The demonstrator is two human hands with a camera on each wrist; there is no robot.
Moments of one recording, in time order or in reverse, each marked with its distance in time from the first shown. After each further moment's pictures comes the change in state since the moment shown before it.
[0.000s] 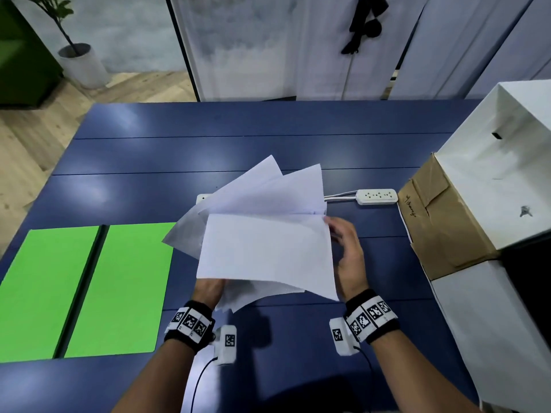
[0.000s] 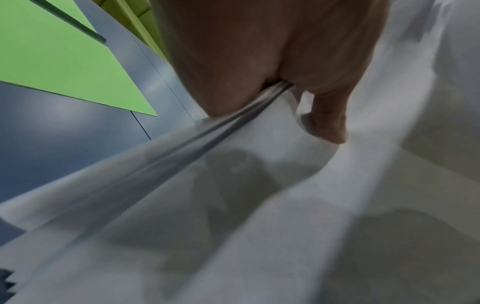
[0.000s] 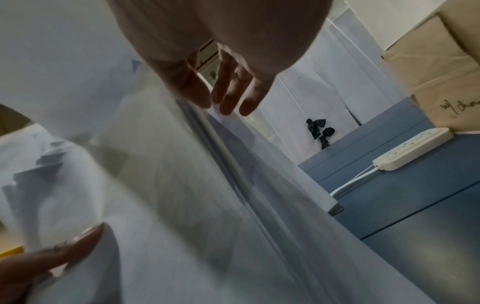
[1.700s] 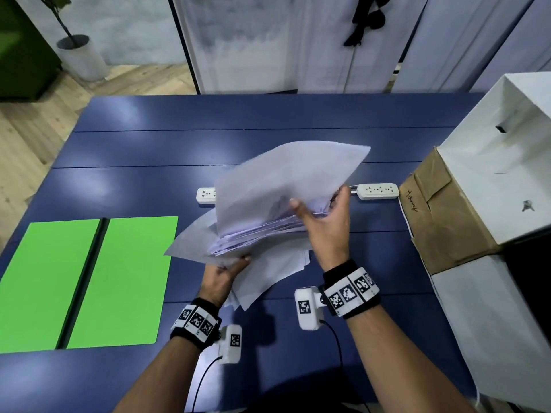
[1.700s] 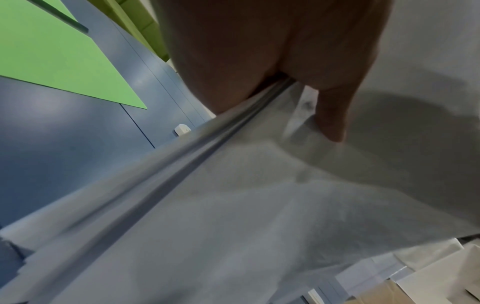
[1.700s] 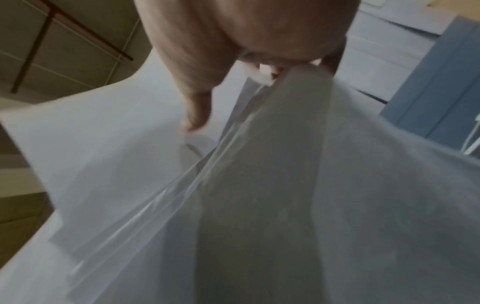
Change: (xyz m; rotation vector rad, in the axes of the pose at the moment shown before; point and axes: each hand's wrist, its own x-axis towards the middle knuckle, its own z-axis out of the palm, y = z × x) left_hand -0.028 0.021 0.022 -0.215 -0.140 0.249; right_hand 0.042 -0.055 0.044 0.014 0.155 0.206
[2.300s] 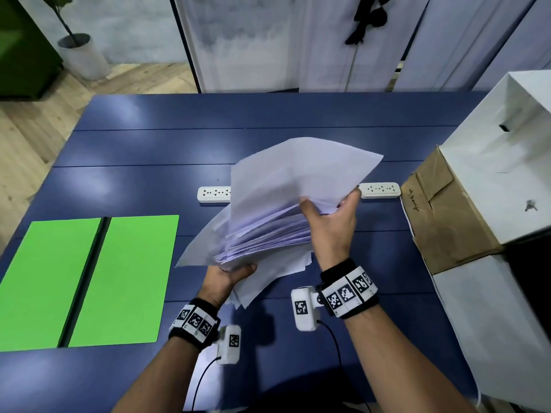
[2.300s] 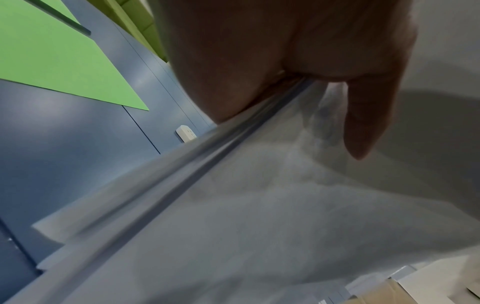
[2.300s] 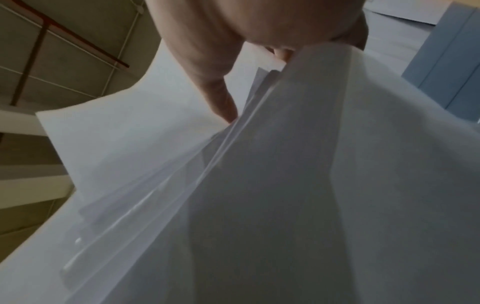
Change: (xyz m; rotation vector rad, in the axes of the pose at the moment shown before) left_hand -0.008 0.009 -0.002 0.035 -0.092 0.038; right_hand -0.001 -0.009 0.006 -0.122 0.203 0.078
